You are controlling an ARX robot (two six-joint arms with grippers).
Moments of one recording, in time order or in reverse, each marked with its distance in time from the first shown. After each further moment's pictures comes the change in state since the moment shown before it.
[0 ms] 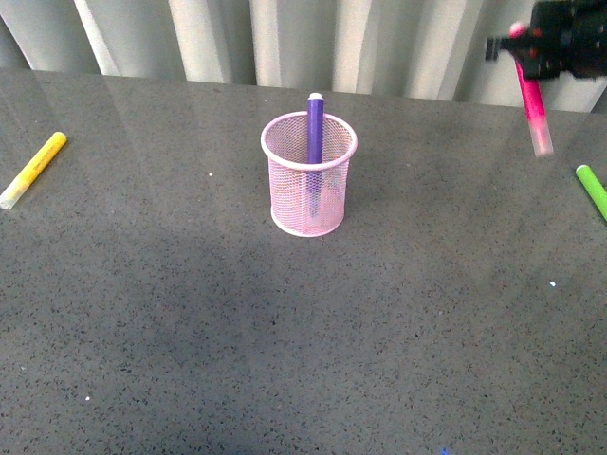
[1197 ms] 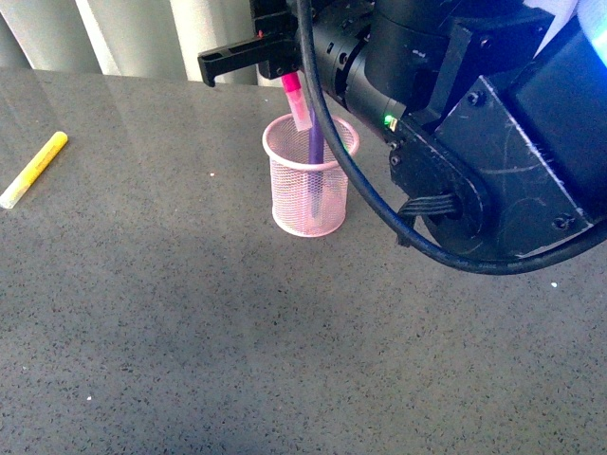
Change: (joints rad) left arm 0.000 0.000 0.000 0.000 0.000 0.000; right arm 0.420 0.252 0.053 0.607 0.069 0.018
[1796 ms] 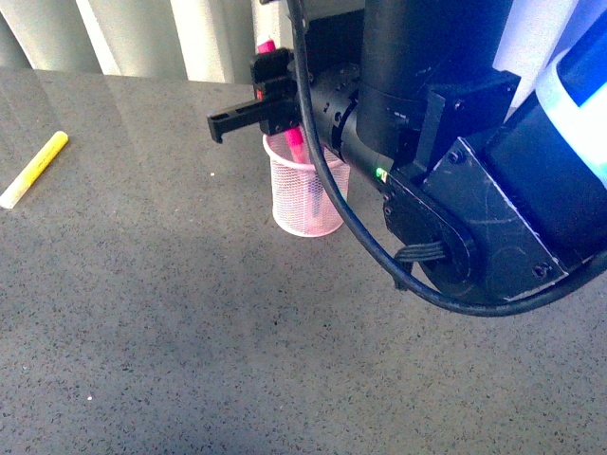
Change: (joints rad) left arm 0.000 0.000 0.000 0.000 0.000 0.000; right arm 0.001 0.044 -0.038 -0.044 0.026 0.027
